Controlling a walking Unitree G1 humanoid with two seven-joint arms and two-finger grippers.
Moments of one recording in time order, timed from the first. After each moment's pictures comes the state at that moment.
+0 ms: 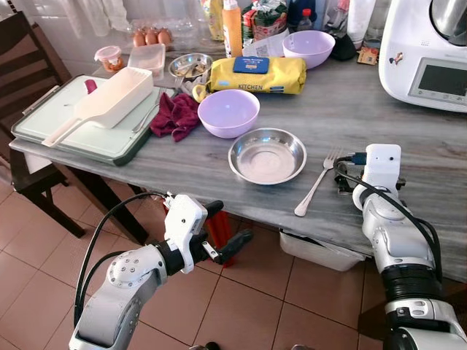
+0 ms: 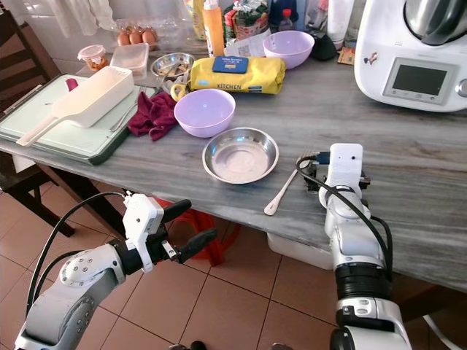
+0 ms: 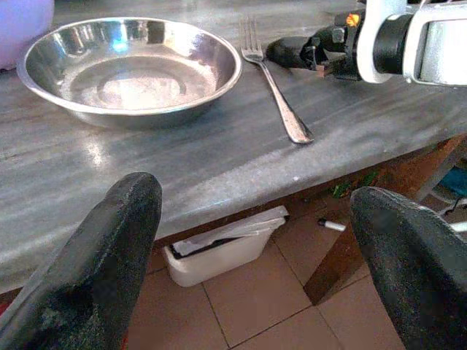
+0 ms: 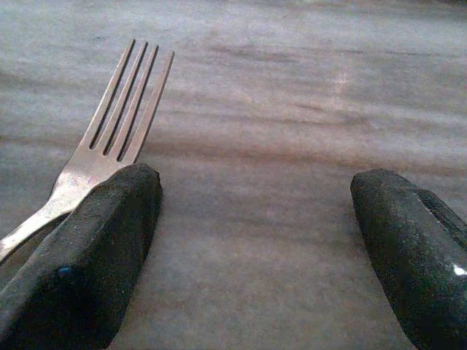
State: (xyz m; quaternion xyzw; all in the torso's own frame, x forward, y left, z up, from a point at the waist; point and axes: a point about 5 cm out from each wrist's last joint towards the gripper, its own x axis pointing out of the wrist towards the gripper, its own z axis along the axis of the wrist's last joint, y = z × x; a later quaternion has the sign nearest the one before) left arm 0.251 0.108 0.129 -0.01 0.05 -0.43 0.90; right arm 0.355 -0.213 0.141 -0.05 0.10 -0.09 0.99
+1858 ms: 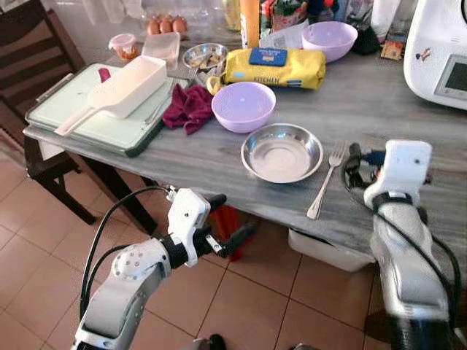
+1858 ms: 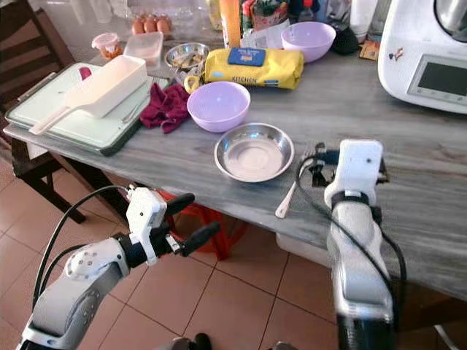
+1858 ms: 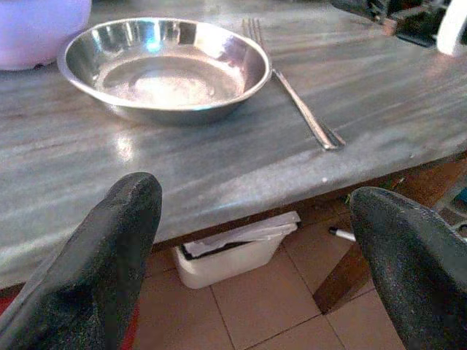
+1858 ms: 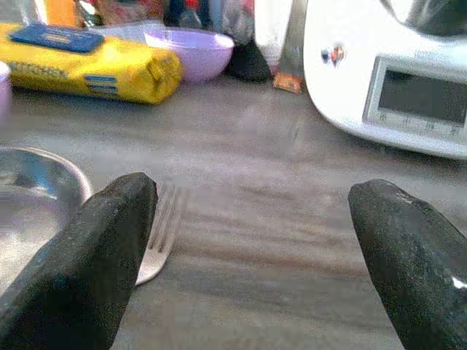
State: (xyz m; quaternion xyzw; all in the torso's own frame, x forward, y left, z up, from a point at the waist) left arm 0.259 0.102 0.134 -0.01 0.03 -0.43 0.90; right arm 0.296 -0.195 0.186 -0.09 -0.07 -0.11 0.99
